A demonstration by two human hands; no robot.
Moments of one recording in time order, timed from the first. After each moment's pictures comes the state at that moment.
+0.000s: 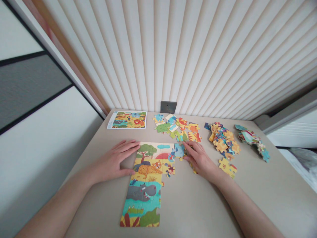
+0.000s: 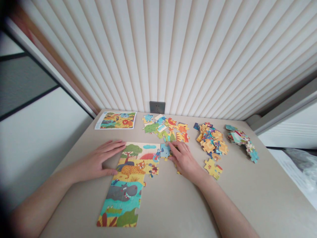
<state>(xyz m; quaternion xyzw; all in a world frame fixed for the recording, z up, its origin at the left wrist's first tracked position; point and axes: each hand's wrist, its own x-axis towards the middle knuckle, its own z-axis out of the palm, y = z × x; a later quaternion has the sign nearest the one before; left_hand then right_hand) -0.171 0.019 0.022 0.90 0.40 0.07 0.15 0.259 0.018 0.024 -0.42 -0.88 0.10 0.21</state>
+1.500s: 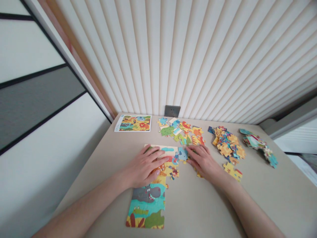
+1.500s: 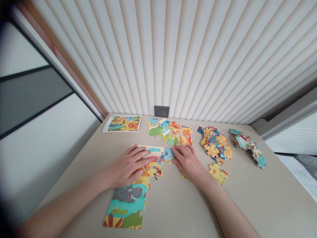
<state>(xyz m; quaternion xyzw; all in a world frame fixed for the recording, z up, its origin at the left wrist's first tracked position) -0.073 0.004 0.052 0.94 0.32 0.09 0.10 0.259 0.020 0.034 -0.41 -0.90 0.05 0.16</state>
